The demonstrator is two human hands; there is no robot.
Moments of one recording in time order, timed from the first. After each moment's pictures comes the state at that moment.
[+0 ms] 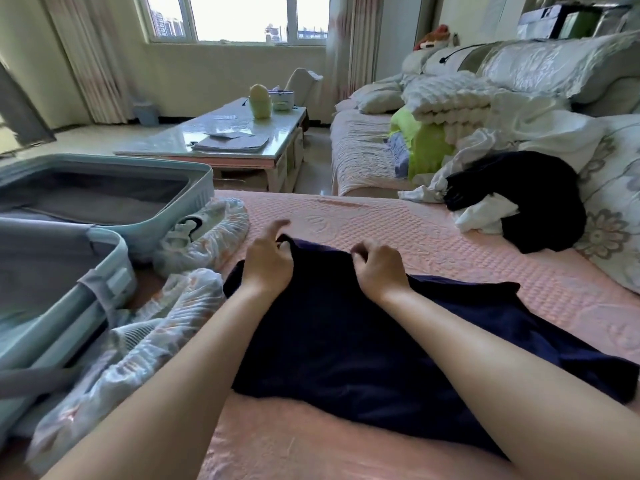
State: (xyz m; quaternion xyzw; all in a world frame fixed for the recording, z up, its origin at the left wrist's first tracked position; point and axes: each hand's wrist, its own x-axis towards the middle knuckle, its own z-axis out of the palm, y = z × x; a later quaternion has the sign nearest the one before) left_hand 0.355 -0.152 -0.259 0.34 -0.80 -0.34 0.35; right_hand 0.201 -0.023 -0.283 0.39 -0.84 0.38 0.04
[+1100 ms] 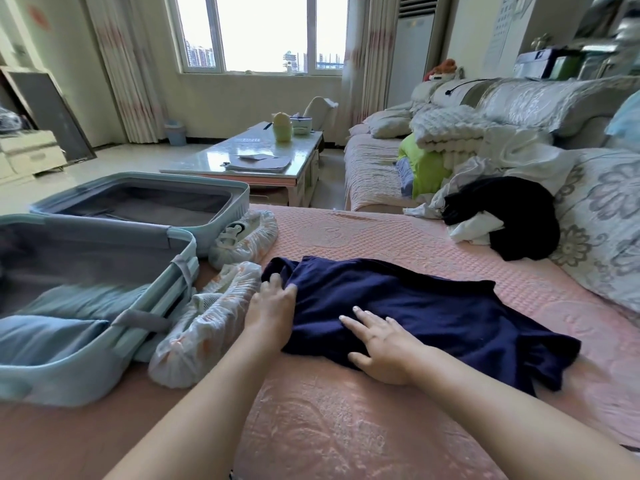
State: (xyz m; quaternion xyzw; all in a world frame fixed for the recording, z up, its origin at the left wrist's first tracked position) left_hand 0.475 -0.073 -0.259 0.35 -0.93 0.01 0.10; right_hand 0.324 0.096 -0.285 0.58 -0.81 -0.03 -0.11
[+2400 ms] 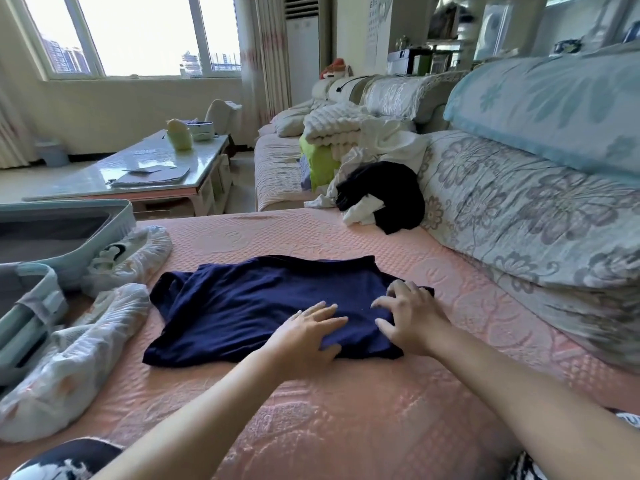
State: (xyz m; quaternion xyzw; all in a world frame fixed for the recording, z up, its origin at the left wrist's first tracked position) left_hand 0.367 0.097 -0.288 0.00 -0.99 -0.14 0.06; right_hand 0.229 0.296 -0.265 0.39 -0.92 0.01 0.06
